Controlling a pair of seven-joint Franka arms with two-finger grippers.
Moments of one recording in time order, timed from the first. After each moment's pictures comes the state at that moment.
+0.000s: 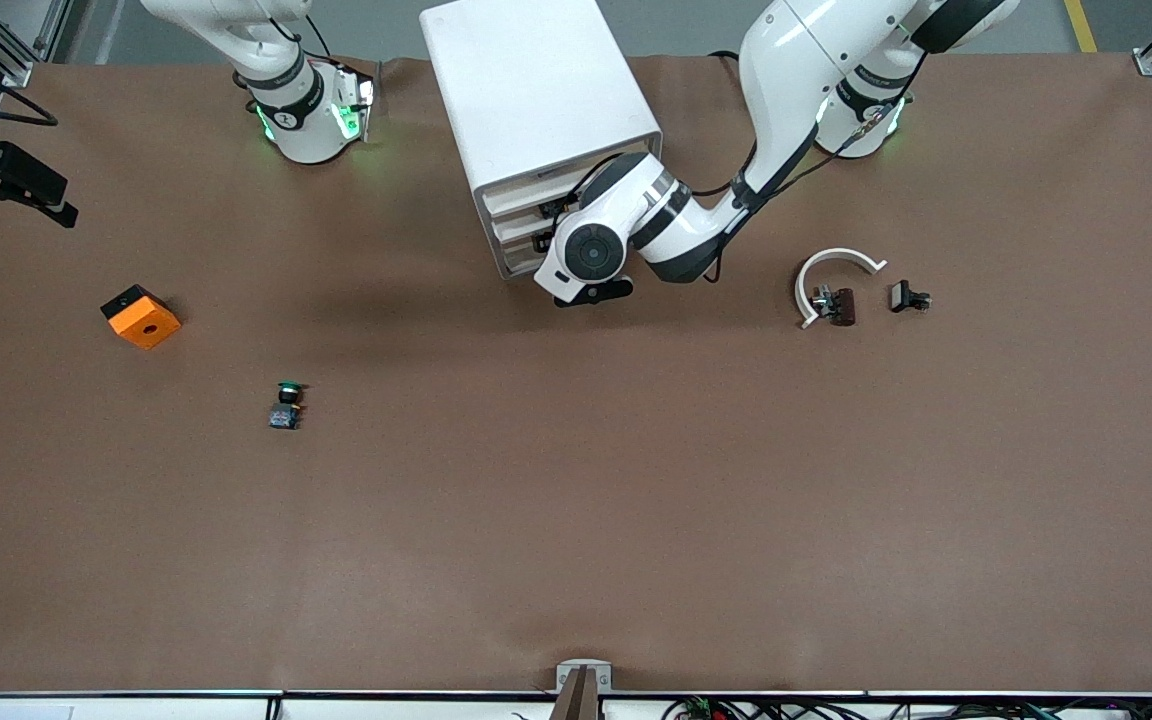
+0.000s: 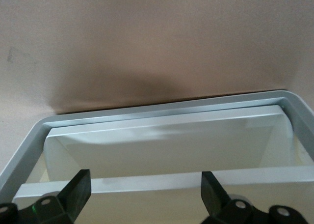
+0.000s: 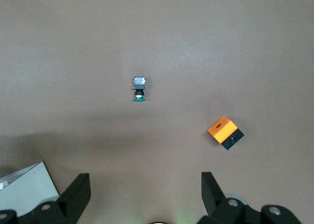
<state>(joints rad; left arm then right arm) -0.48 0.68 -0.49 -1.69 -0.25 1.98 -0.96 -0.01 -0.11 -0.02 -1.60 0.00 1.47 0.01</state>
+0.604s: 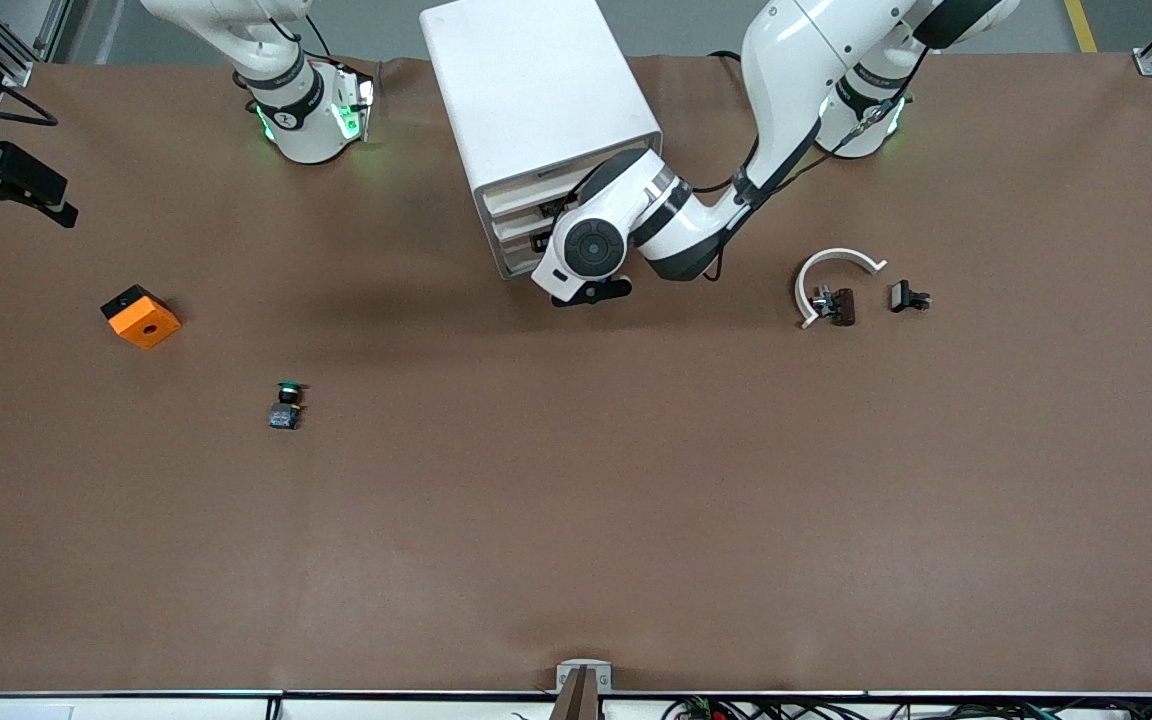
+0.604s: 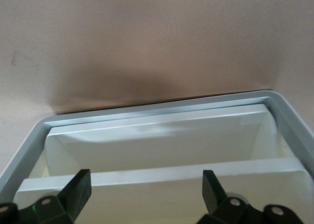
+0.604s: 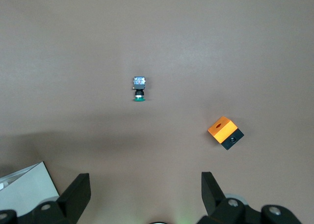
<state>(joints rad) -0.48 0.66 -0.49 -1.68 -0.25 1.98 -0.96 -0.01 -0.11 -0.02 -1.60 0.00 1.47 0.01</state>
